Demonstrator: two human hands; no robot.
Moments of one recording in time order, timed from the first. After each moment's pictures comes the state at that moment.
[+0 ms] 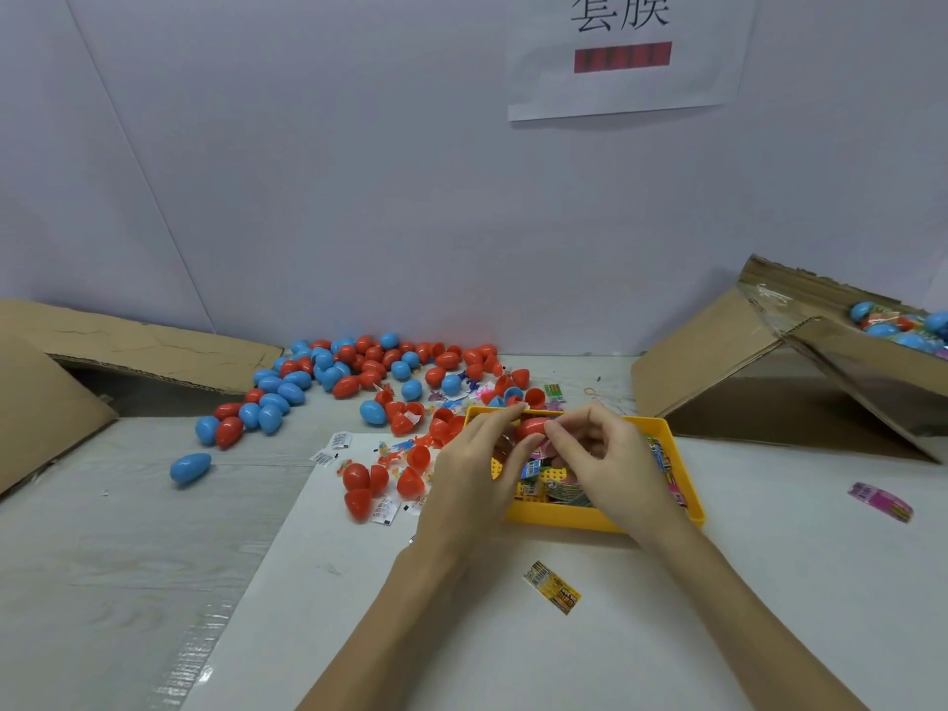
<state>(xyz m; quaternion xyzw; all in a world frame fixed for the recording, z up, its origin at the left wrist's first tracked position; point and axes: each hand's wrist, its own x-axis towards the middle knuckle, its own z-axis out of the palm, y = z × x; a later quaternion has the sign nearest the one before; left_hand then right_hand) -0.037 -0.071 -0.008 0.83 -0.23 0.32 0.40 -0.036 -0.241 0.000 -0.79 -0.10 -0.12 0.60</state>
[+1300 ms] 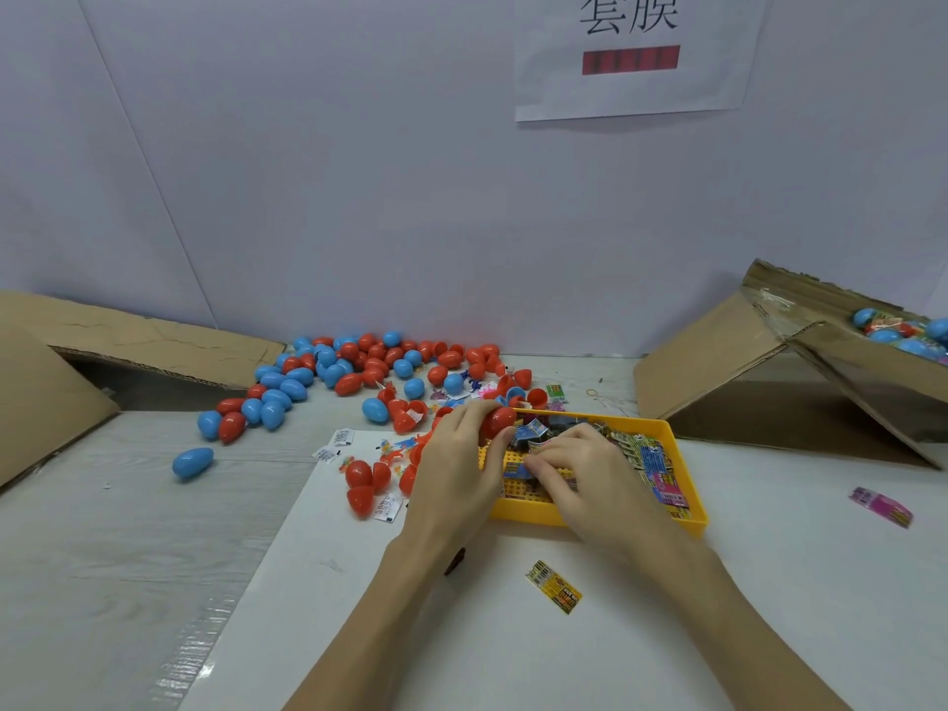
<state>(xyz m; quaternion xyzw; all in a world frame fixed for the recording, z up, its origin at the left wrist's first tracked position) -0.029 -0.056 -0.011 0.88 -0.14 0.28 0.37 -0.035 -0.238 -0.008 -0.92 -0.23 -0.17 0.28</state>
